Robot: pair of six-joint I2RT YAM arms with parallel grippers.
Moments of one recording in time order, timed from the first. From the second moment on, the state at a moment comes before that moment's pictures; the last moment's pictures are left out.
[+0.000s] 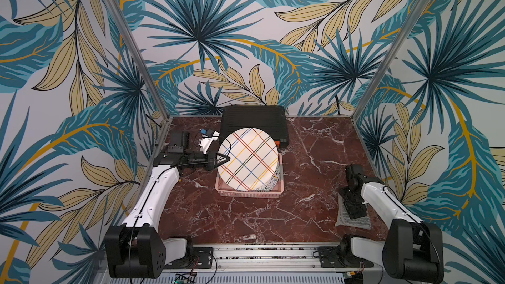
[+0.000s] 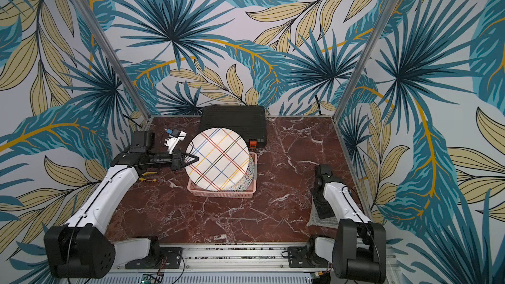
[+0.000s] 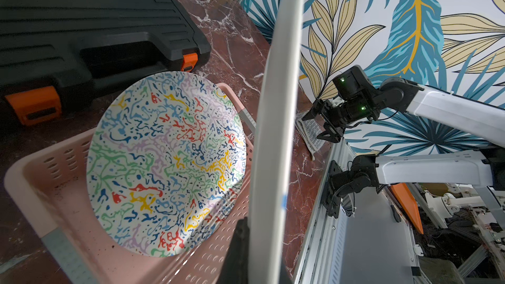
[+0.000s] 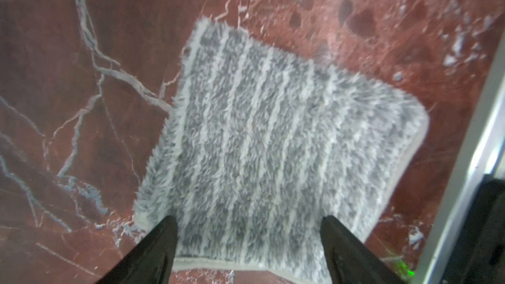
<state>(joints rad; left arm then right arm) 0.00 1.26 1.05 -0.65 1.05 0.08 -0.16 1.26 0.66 -0.86 0.23 1.29</state>
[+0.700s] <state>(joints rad) 0.00 1.23 1.04 -0.64 1.03 0.08 -0.03 1.38 0.70 -0.55 0.02 1.05</state>
